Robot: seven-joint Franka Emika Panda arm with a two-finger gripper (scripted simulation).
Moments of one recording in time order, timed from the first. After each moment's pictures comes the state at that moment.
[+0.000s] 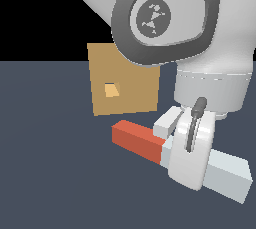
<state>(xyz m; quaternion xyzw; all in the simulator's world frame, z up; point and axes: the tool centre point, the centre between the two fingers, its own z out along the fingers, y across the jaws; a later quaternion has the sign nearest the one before) 0.115 -0.114 0.025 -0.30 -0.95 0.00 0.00</state>
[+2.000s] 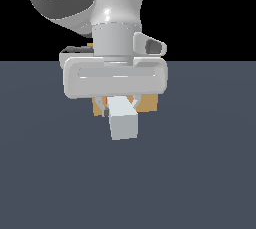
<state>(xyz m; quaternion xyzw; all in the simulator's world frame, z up) -0.020 -0.041 0.091 -0.63 -0.78 0.00 0.00</state>
